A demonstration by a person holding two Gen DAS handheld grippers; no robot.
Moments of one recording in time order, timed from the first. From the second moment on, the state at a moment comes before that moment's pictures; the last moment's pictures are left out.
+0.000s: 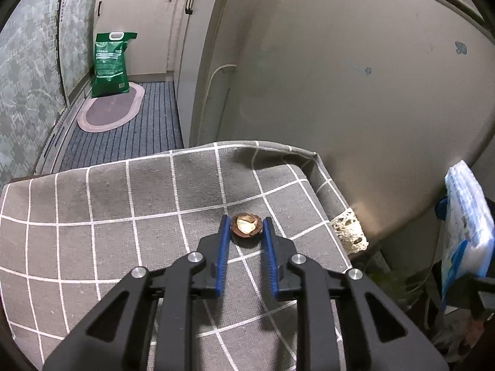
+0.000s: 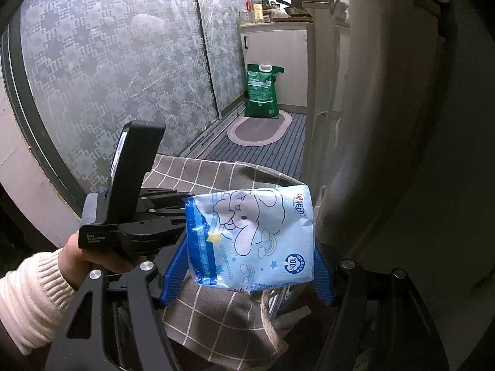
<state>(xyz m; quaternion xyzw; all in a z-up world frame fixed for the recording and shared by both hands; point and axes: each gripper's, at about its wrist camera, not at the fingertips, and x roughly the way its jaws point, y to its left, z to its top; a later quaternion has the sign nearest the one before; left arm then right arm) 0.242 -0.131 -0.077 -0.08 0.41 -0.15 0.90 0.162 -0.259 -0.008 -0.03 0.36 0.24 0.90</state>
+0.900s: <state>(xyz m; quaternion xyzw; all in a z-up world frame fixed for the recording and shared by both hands) 0.169 -0.005 -0.033 -0.06 0.37 -0.10 0.92 0.179 -0.150 0.007 -0.06 0.36 0.28 0.89</state>
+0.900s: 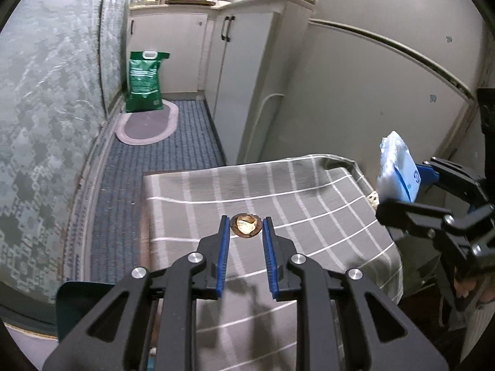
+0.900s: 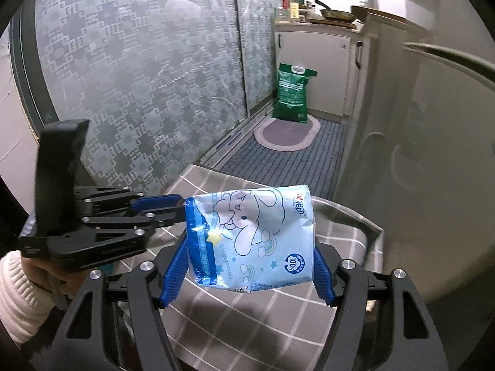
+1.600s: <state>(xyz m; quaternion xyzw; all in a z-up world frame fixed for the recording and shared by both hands) 0.111 0.120 -0.070 -0.05 0.44 -0.01 0.90 0.184 -0.023 0.013 -0.08 0.35 0.36 0.86</state>
